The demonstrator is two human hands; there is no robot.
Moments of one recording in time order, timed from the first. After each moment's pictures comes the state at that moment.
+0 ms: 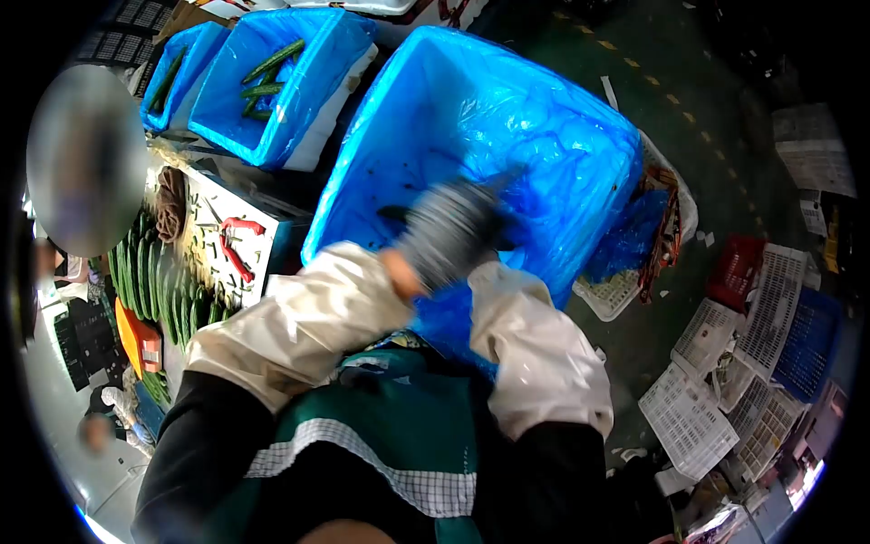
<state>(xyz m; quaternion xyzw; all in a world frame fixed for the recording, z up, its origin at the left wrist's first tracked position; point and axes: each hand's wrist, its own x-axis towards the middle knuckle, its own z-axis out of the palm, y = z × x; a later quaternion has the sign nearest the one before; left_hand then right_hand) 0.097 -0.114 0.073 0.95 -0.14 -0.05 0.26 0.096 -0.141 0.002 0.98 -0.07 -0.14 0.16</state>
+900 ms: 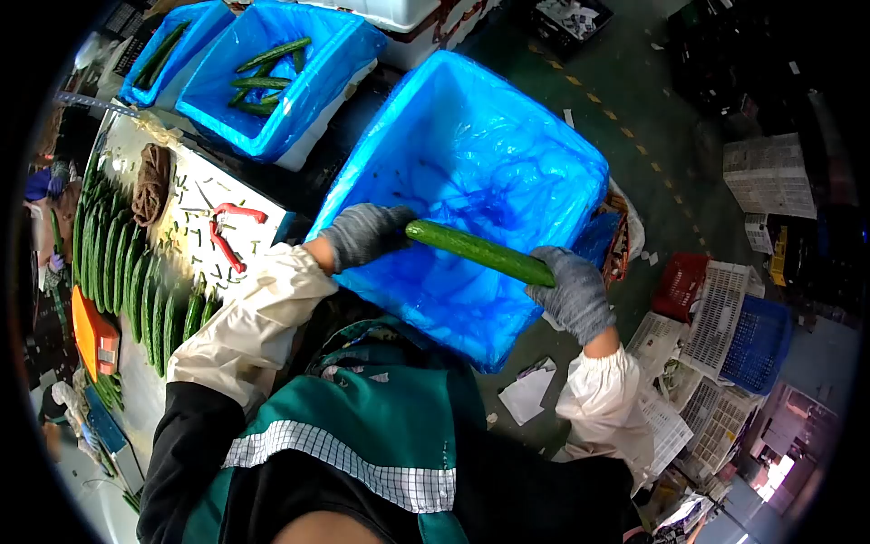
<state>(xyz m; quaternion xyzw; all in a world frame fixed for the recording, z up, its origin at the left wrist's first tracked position) 0.025 -0.001 0.048 0.94 -0.13 -0.09 0.32 0.112 -0.294 0.134 0.90 0.32 -0.23 -0.18</state>
